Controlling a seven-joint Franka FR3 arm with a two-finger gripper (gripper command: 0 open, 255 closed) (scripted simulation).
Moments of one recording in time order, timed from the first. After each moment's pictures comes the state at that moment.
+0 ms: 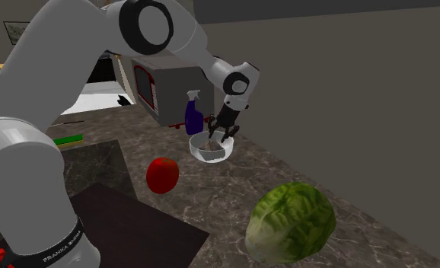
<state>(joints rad) -0.13 0.71 -0.10 -1.51 0.42 1.89 -0.99</state>
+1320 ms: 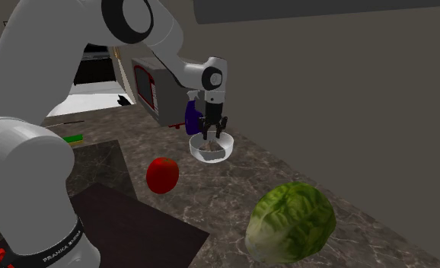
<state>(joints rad) 0.06 0.63 -0.13 -1.64 0.11 2.11 -1.16</state>
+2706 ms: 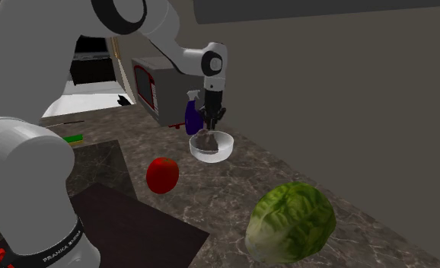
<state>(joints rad) 0.06 0.55 -0.14 -1.62 0.09 2.01 -1.15</state>
